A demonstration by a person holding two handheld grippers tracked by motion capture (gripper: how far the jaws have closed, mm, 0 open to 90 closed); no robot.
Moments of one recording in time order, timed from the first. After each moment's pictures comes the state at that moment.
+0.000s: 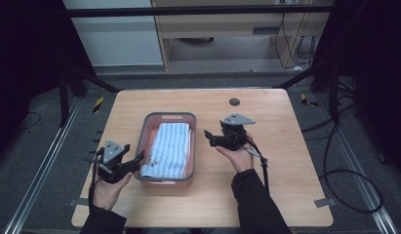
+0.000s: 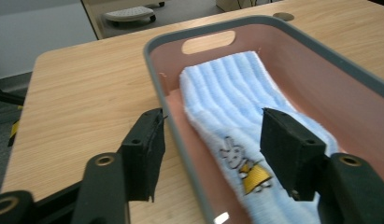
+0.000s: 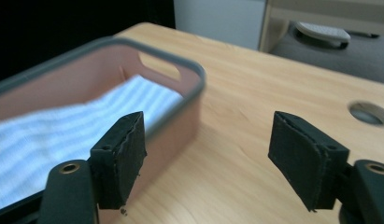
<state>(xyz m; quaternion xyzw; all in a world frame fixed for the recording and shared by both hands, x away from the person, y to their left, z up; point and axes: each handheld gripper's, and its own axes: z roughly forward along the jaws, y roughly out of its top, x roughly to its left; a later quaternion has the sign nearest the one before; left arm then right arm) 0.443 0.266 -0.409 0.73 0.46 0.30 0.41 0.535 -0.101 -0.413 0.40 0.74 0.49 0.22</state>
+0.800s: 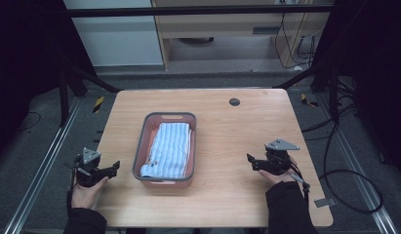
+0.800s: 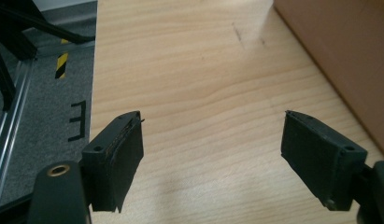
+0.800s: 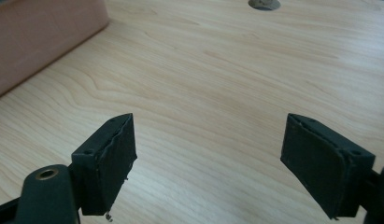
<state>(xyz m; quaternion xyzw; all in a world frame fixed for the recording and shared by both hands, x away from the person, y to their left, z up) 0.463 0.354 -0.474 0.73 0.54 0.29 0.32 0.485 -0.224 -0.471 0.46 0.75 0.41 0.24</state>
